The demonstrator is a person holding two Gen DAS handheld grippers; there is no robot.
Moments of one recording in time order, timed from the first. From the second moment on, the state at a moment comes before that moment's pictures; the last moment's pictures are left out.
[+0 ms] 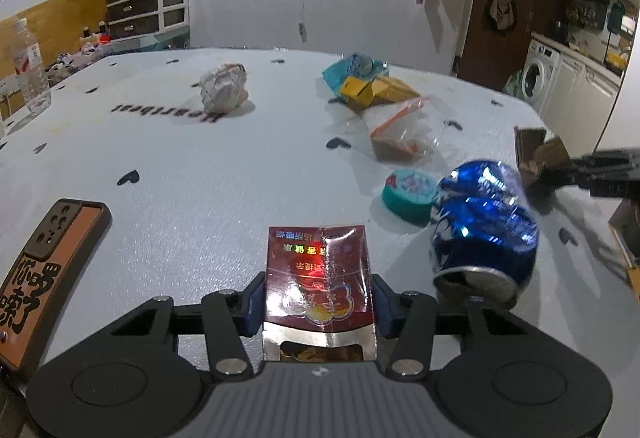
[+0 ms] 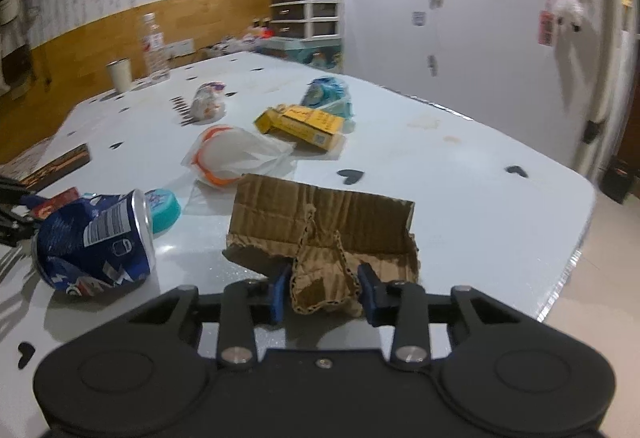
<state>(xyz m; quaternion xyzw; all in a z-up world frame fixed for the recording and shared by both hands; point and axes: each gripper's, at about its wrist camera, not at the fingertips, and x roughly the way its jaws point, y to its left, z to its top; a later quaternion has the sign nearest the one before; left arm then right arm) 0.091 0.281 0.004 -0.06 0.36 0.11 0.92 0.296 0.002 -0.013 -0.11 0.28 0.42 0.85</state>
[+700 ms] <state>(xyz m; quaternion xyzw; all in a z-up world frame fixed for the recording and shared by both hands) 0.077 0.203 0.080 -0.04 0.25 0.09 0.96 0.219 -0.070 0.047 -0.07 0.22 0.34 0.91</state>
